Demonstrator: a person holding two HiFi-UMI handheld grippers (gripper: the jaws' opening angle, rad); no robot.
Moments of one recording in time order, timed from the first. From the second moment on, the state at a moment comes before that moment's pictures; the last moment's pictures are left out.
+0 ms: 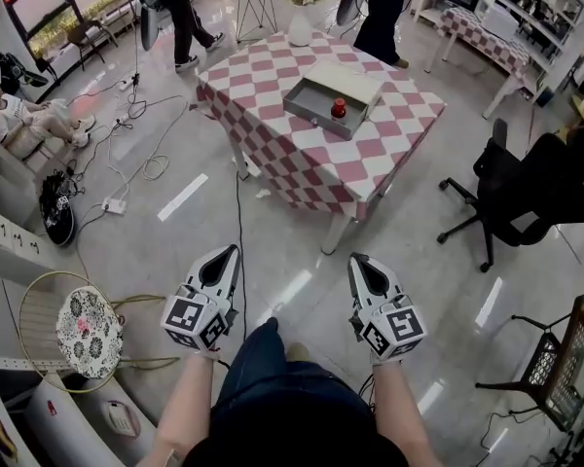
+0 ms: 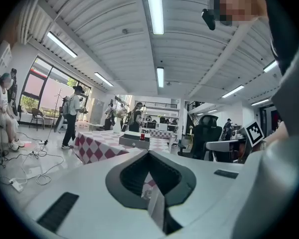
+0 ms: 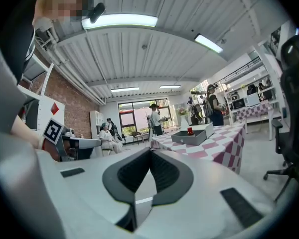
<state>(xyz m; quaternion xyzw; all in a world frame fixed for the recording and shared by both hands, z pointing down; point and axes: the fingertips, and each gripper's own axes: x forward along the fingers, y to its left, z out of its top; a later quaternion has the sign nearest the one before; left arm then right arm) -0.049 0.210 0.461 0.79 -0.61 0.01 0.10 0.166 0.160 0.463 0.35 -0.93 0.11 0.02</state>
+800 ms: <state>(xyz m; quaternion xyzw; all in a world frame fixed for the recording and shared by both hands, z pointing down) -0.076 0.077 0.451 0.82 -0.57 -0.02 0.09 0.139 0.051 0.448 0.40 -0.91 0.10 0.01</state>
